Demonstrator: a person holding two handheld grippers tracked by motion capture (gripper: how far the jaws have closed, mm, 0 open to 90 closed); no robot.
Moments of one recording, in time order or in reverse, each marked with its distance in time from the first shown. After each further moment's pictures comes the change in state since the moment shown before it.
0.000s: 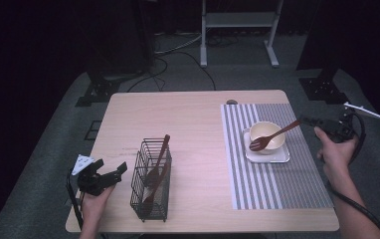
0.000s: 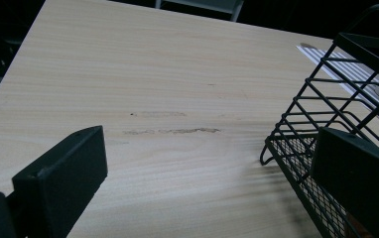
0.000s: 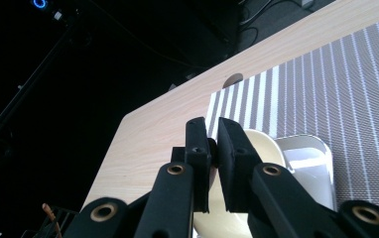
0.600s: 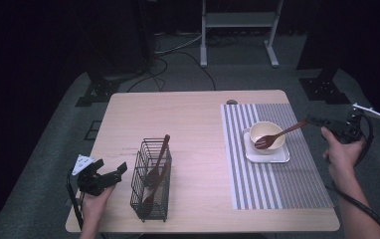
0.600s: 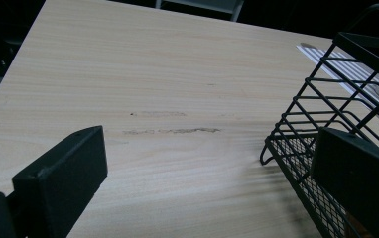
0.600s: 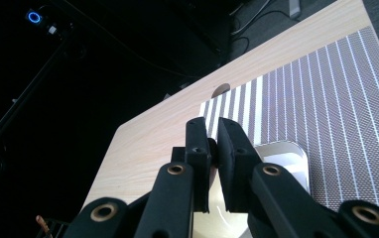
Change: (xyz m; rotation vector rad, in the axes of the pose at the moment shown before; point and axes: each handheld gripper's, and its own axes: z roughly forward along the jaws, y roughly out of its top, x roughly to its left) left arm 0.000 0.000 0.000 0.002 0.000 0.005; right arm -0.010 0.004 -0.013 -0.039 -0.022 0.018
